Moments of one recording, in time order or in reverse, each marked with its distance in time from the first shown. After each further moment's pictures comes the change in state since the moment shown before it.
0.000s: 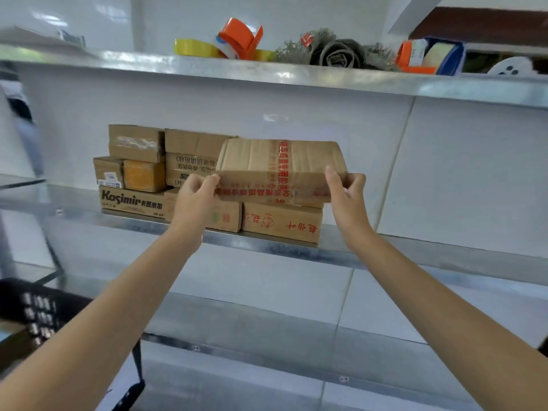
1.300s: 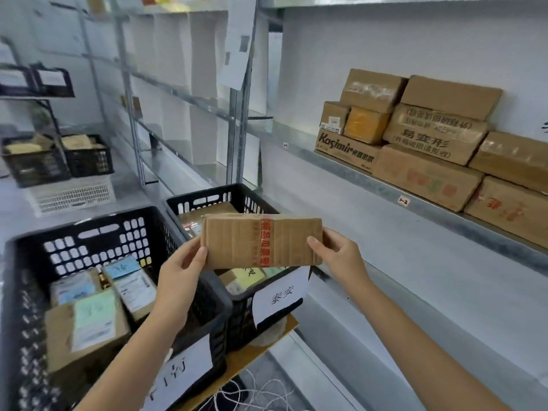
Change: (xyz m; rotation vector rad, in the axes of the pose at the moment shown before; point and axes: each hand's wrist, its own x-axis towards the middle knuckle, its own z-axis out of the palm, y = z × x) left_hand -0.222 -0.109 -0.326 0.232 0.667 -0.179; right_hand -0.199 0.069 0.292 0.105 -0.849 0.107
